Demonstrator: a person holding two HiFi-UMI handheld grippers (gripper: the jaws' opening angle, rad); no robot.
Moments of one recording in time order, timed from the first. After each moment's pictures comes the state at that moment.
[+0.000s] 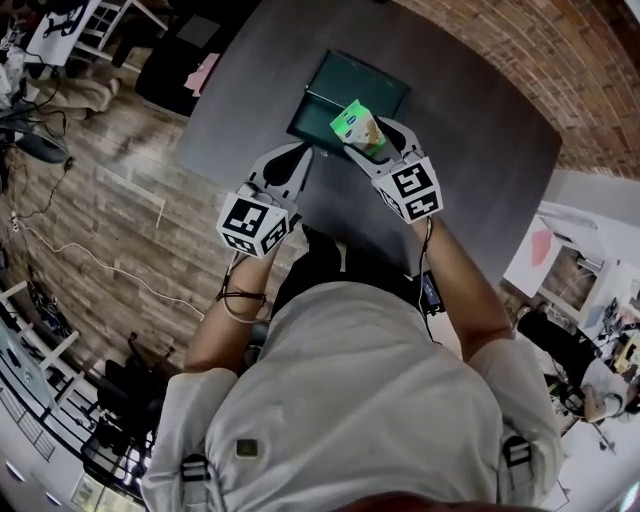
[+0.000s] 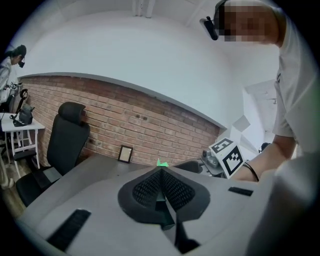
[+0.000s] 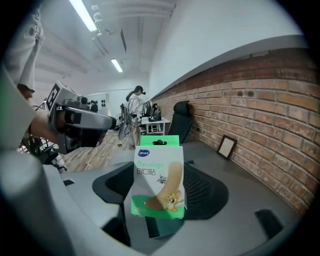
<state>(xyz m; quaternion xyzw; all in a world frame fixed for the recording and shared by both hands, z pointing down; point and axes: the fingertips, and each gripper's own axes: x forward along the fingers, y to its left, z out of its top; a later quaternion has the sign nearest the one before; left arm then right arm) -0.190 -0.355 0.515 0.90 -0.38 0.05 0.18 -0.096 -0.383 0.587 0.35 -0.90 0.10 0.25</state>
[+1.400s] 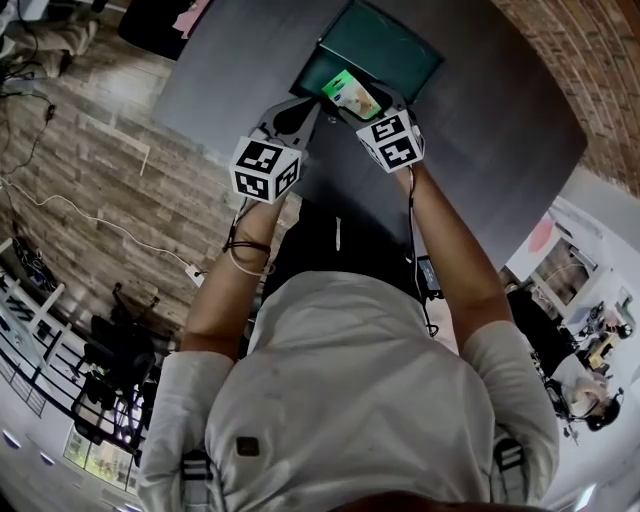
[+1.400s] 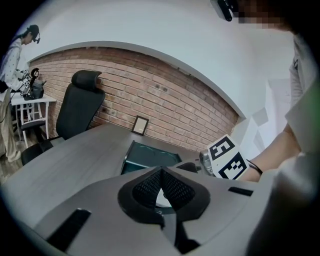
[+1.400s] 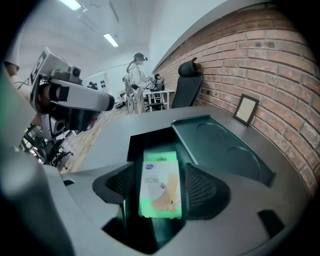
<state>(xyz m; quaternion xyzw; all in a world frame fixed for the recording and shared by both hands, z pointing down) -0.198 -0.396 0.673 0.86 -0.41 0.12 0.28 -0.126 -0.407 0.778 0.30 -0.86 0.17 0.37</state>
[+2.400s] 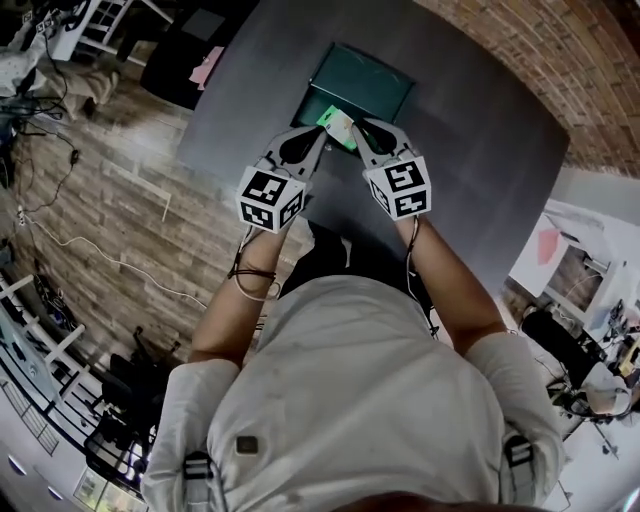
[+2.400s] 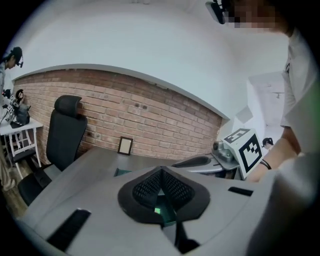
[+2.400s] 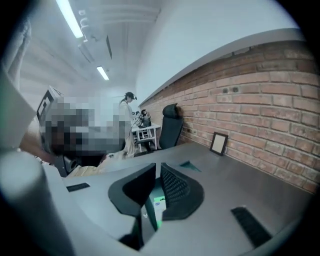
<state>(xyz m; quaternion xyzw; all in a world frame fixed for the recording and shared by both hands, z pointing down) -0.168 -0.370 0.550 0.90 -0.38 0.10 0.19 -0.103 -0.384 0.594 0.42 -0.88 0.13 0.20</state>
